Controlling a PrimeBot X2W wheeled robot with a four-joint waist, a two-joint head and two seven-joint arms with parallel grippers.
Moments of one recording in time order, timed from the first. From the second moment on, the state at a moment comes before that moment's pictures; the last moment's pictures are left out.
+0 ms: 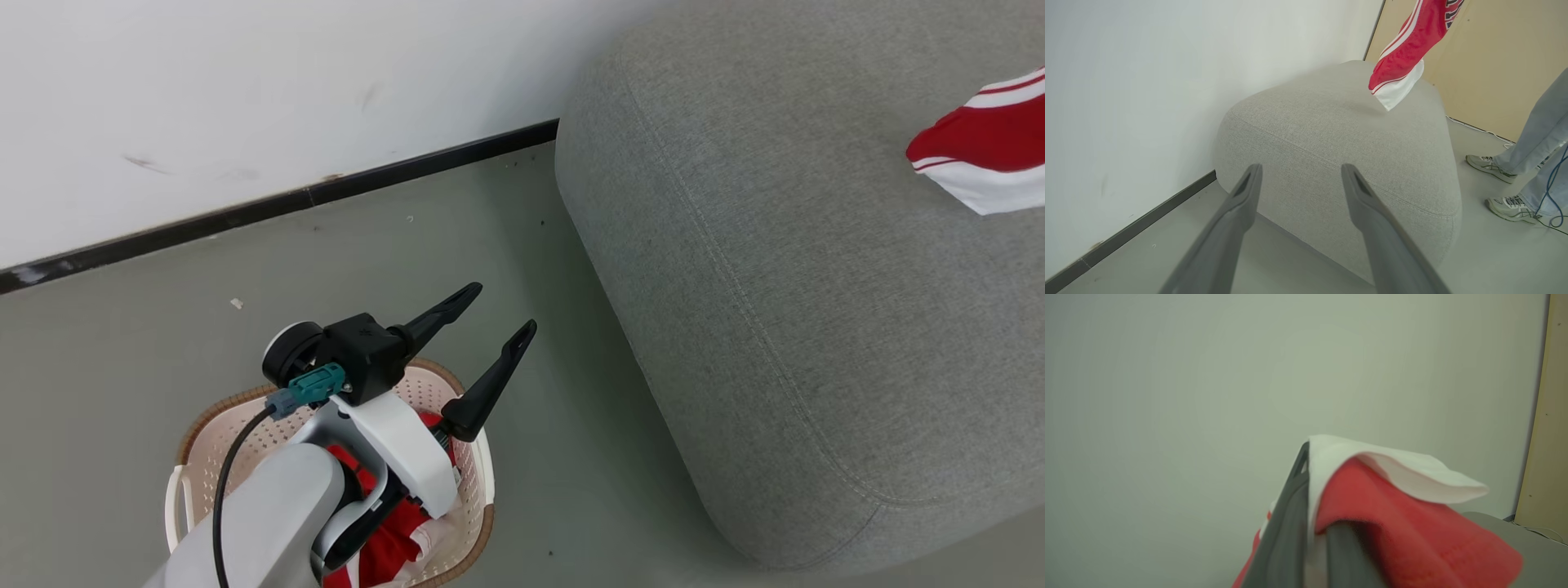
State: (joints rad) left arm -0.53 0.26 -0.71 0.10 -0.62 -0.09 -0.06; right arm -0.86 -0.69 0.00 0.43 0.62 0.12 -0.25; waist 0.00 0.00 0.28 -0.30
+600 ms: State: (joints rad) left arm -0.56 0.29 -0.70 0.04 -0.61 -0.09 -0.04; right arm -0.83 -0.64 0.05 0.59 0.60 0.12 -0.25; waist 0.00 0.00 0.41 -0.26
